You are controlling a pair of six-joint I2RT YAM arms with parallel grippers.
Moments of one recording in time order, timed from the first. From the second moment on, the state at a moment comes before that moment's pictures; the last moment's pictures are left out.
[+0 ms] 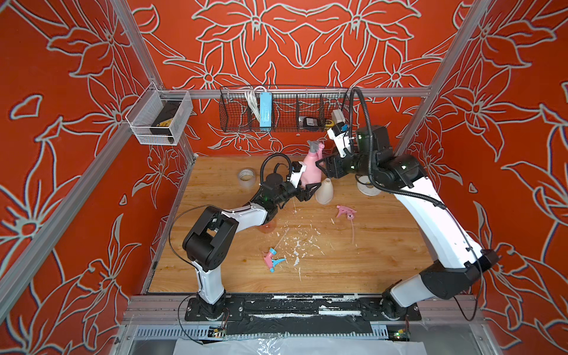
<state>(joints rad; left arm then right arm) -0.52 1.82 1.06 0.76 0.48 -0.13 0.53 1.51 1.89 -0.92 -0.22 0.03</state>
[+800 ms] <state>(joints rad) -0.52 1.82 1.08 0.71 0.54 -0.13 0.57 1.66 2.00 -0.89 -0.45 0.06</state>
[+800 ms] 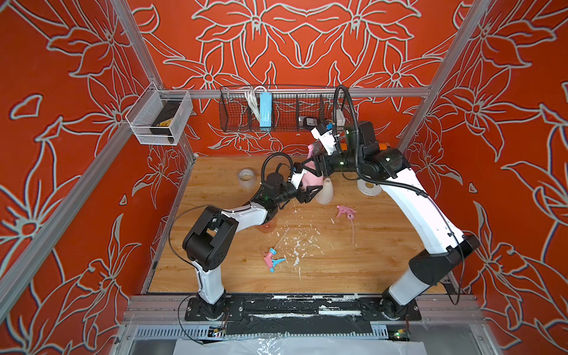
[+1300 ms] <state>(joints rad) -0.48 1.82 1.08 0.71 0.74 -0.16 0.54 1.61 2.00 -0.94 -0.50 0.01</state>
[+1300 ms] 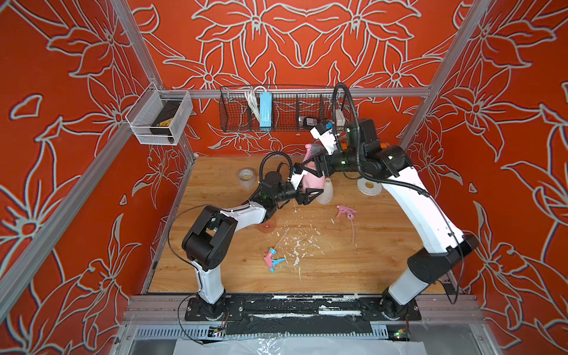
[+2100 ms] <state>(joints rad) -0.44 1.82 1.08 0.76 1.07 -0.26 0.37 1.65 1.89 -0.62 -0.91 0.12</state>
